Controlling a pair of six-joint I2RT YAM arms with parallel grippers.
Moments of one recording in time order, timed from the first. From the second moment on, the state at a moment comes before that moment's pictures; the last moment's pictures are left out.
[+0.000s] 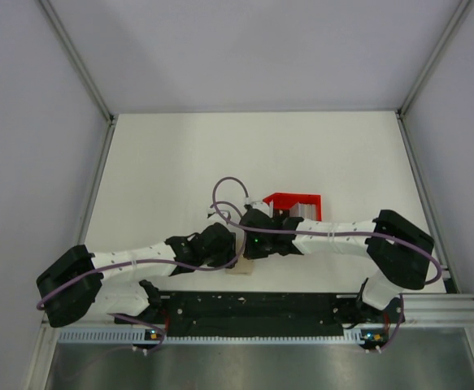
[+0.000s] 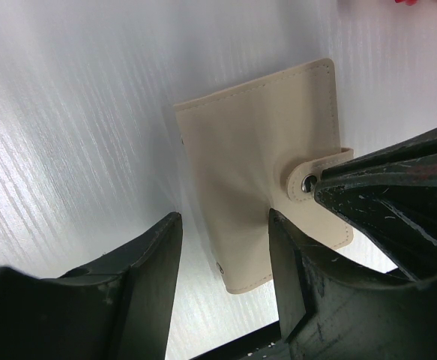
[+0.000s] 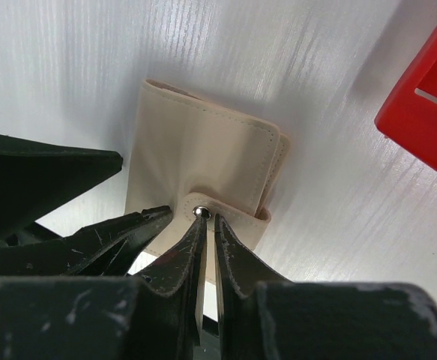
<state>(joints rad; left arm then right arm) -0.99 1.21 0.49 -0.21 -0.18 -0.78 1.10 1.61 0.90 -0.28 0.10 0.87</state>
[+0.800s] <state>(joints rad) -0.99 1.21 0.49 -0.21 -0.17 -0.78 1.10 1.68 0.98 -0.31 0.13 0.87</state>
